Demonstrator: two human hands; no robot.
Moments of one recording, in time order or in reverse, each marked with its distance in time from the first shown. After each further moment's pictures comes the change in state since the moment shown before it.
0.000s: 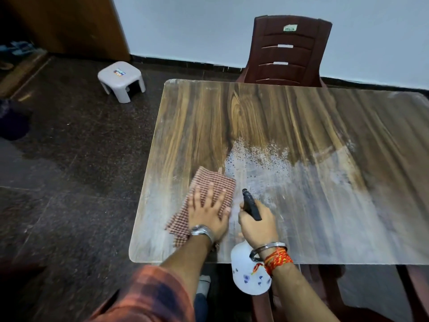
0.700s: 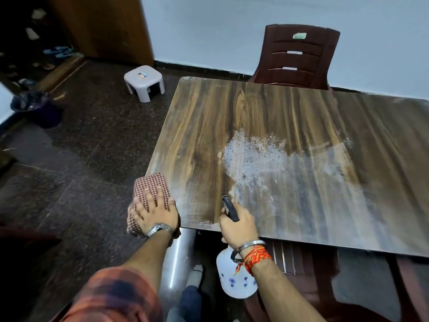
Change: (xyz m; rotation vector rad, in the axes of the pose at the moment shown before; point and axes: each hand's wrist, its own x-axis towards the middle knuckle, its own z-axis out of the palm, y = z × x) left_hand -0.093 -0.067 0.010 -0.158 0.130 -0.694; right_hand -0.074 0.028 -0.007 -0.050 -0.205 -0.042
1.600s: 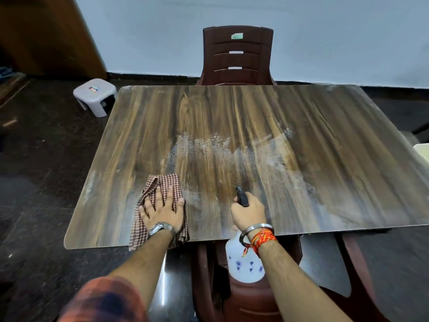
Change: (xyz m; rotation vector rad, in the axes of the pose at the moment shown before) left_hand -0.059 0.148 0.039 0.088 -0.120 0.291; right_hand 0.032 0.057 -0.155 0.057 0.282 0.155
